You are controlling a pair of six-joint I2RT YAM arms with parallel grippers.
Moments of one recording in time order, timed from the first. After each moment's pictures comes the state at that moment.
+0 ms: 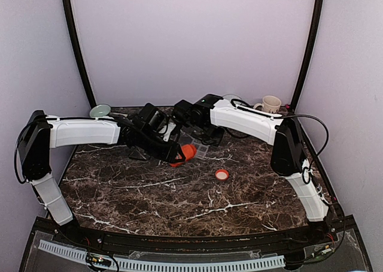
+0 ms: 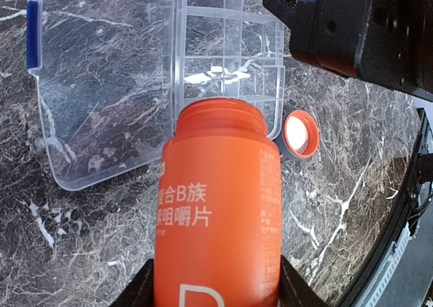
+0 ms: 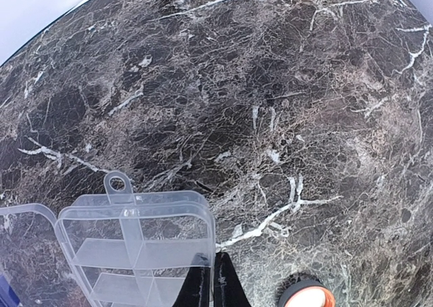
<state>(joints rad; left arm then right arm) -0.75 1.73 1.23 -0.42 0.26 -0.32 0.93 2.38 2.28 -1.30 0.65 1.39</state>
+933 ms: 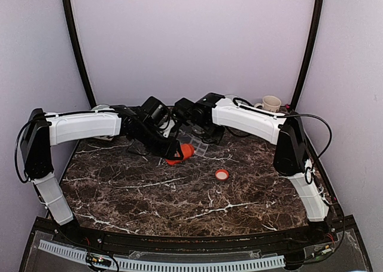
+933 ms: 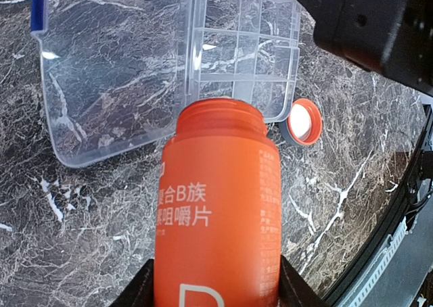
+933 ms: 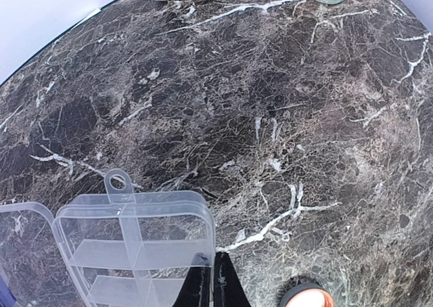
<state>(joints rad) -0.75 1.75 1.36 -0.63 0.25 -0.32 0.93 2.35 2.25 -1.27 0.68 1.38</state>
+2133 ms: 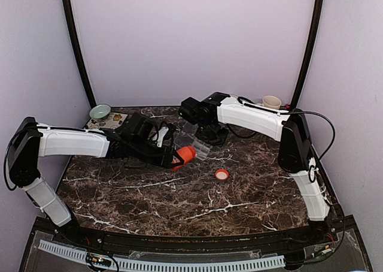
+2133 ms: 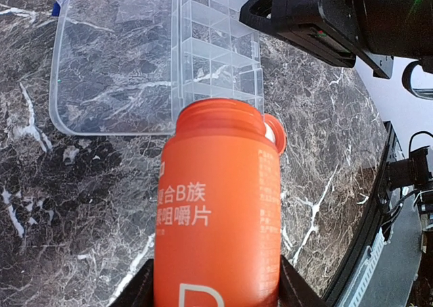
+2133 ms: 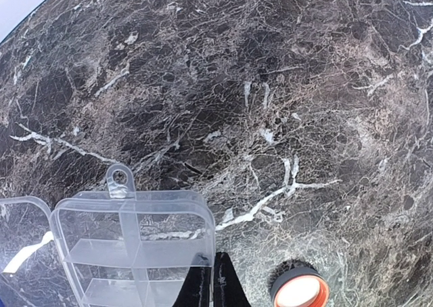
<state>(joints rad) -0.75 1.61 0.99 -0.15 0.33 -0.41 0.89 2.31 2.17 -1.25 0.53 1.38</state>
